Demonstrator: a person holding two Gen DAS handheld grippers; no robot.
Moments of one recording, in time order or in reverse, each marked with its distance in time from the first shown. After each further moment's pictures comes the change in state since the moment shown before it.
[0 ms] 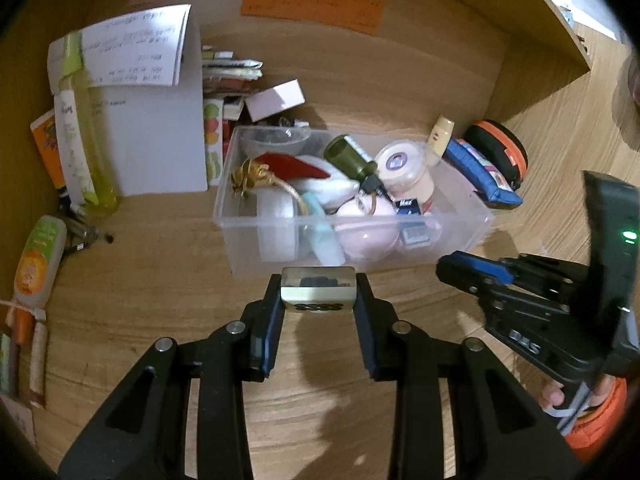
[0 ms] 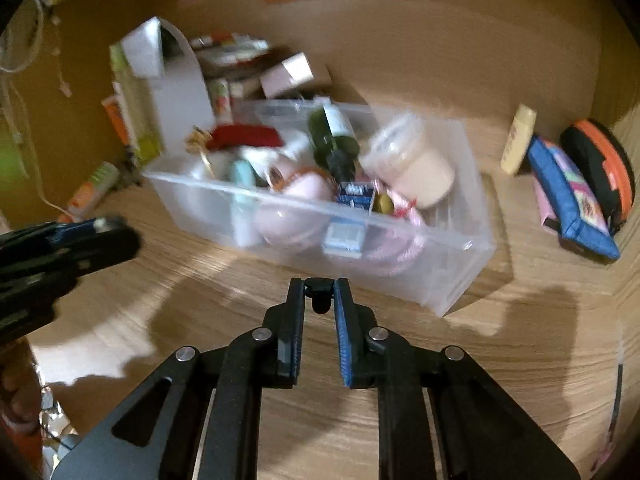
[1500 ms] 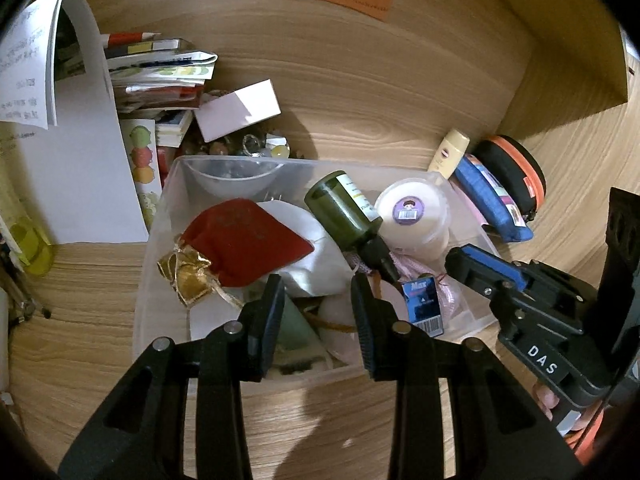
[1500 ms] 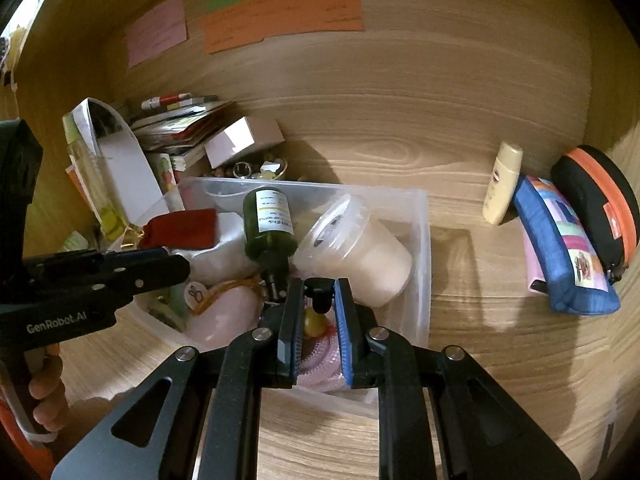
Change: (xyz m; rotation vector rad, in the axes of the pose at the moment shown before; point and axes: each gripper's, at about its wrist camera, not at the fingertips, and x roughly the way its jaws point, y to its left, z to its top) left arm 0.088 0.004 0.065 -0.021 0.074 -0.079; right arm 0.026 -0.049 0.057 0.073 -0.099 -0.025
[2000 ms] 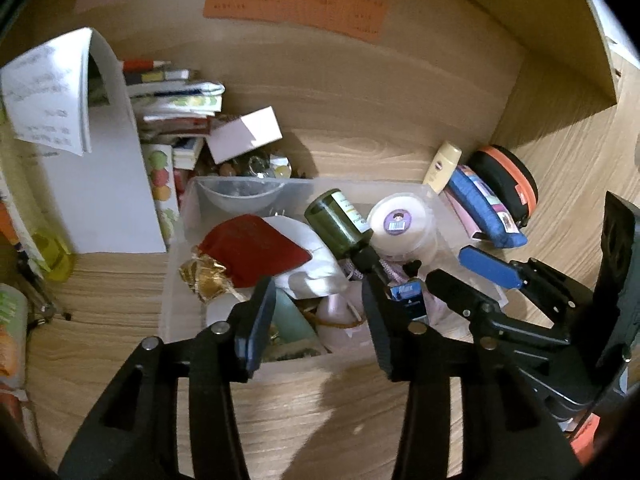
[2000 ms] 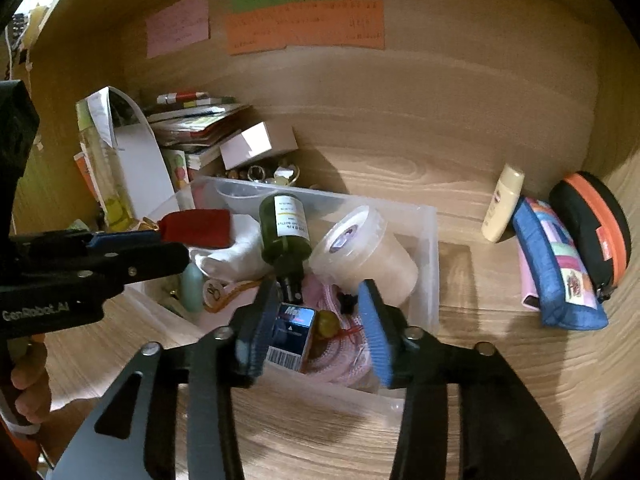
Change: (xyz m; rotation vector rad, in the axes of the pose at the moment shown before) left arm -0.028 -0.006 0.001 0.013 -0.055 0.026; right arm -0.012 0.017 -0.001 -0.068 -0.034 -0.031
